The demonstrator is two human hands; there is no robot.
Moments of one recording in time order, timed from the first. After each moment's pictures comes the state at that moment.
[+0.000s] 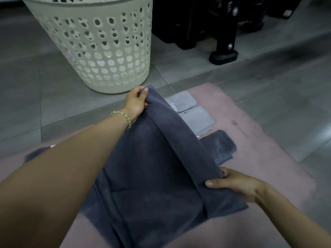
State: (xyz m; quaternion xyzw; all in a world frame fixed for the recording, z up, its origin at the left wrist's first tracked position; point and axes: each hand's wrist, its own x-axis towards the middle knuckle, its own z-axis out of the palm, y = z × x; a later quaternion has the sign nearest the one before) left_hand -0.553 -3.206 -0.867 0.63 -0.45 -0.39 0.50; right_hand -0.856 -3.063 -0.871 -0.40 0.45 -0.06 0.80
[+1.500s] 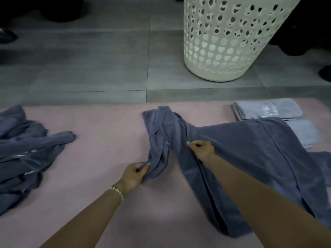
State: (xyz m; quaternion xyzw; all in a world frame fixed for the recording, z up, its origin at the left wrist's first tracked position) left_hand -0.364 -2.838 -0.972 0.77 -0.22 -0.45 0.39; right_hand -0.522 -3.031 -0.977 -0.62 0.60 -0.10 0.49
